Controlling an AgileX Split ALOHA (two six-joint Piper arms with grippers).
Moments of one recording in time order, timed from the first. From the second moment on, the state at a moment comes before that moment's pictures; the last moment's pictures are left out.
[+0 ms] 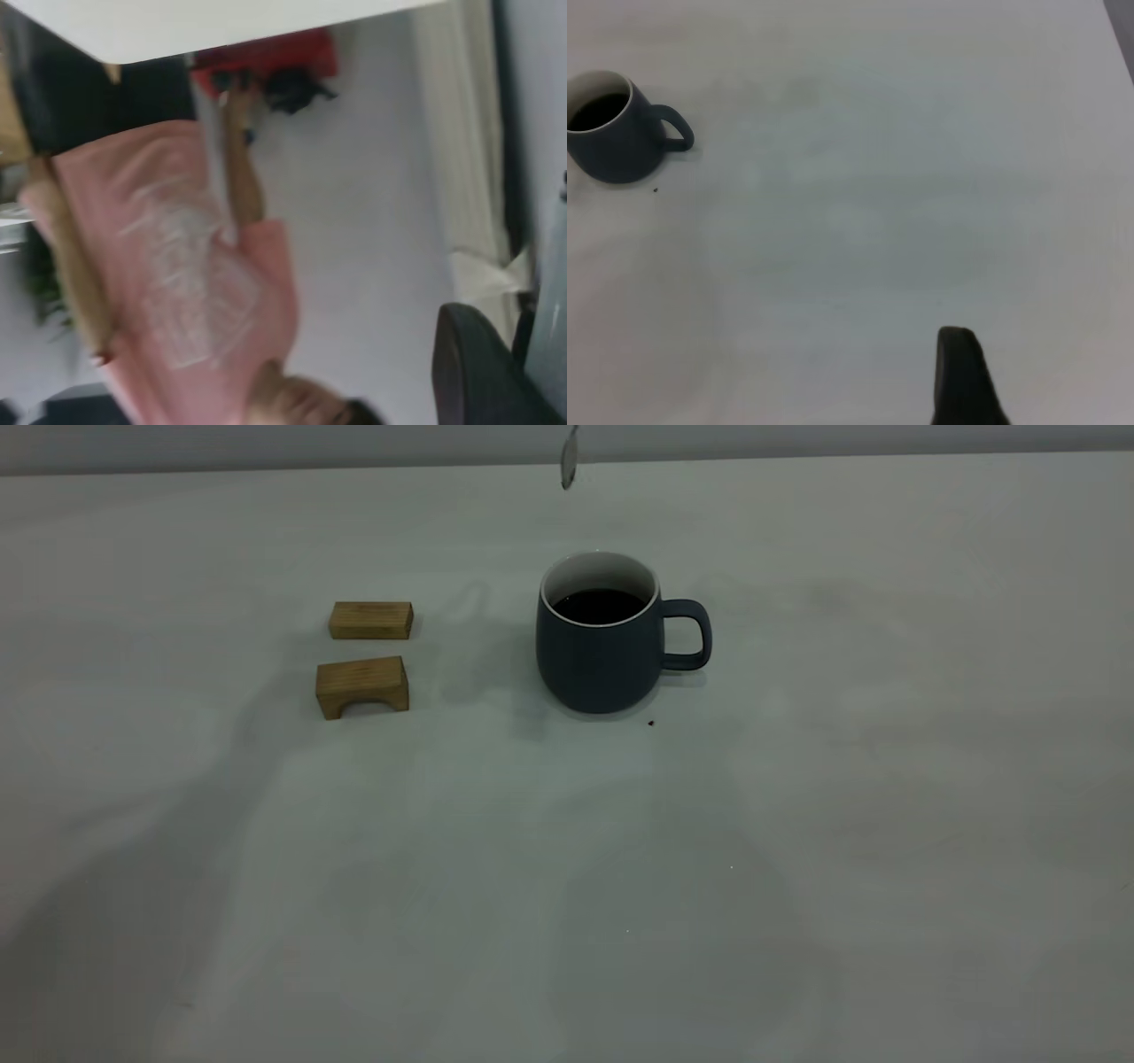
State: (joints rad) left arm -0.32 2.34 -1.84 -1.25 1.01 -1.10; right arm -0.06 0.02 -0.47 0.06 1.13 -0.04
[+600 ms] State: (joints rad) left arm -0.35 2.54 -1.84 -1.39 0.90 -1.12; right arm -0.06 0.02 -0.47 0.06 1.13 -0.04
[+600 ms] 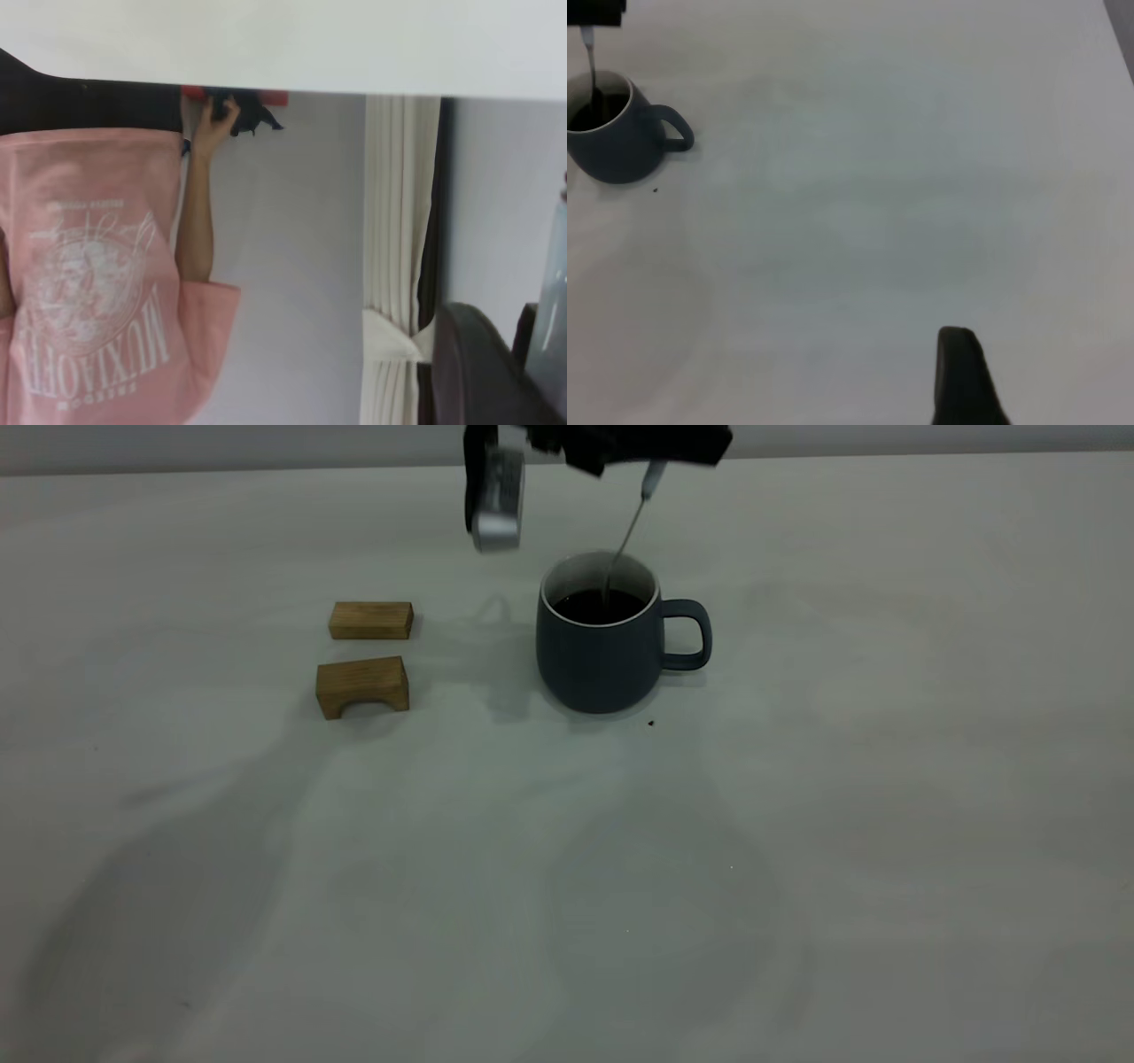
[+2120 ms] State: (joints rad) left arm -0.30 2.70 -1.84 -1.47 1.04 -1.08; right arm -0.06 0.02 -0.47 0.06 1.13 -0.04
